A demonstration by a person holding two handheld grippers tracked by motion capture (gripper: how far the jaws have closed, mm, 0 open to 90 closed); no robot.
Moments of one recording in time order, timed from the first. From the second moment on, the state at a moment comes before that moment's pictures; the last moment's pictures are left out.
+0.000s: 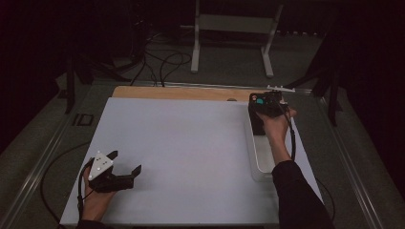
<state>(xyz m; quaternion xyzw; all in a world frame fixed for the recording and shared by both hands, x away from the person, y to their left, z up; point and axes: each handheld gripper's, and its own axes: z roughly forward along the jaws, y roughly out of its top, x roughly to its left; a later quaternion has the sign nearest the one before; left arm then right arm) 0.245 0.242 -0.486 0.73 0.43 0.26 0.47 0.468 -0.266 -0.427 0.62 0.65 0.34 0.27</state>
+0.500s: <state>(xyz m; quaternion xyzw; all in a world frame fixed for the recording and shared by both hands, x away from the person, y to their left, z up) 0.245 0.242 -0.485 0.72 0.43 0.26 0.47 0.427 -0.271 -0.417 0.57 0.68 0.37 0.26</state>
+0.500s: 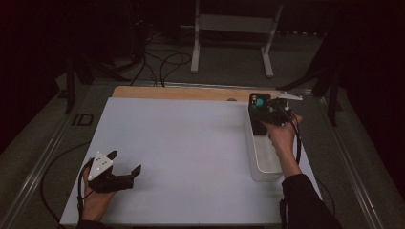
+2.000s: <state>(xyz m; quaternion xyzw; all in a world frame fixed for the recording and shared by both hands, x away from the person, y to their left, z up) 0.234 0.244 -0.474 0.73 0.40 0.24 0.50 0.249 -0.276 -0.465 0.34 0.73 0.54 0.24</state>
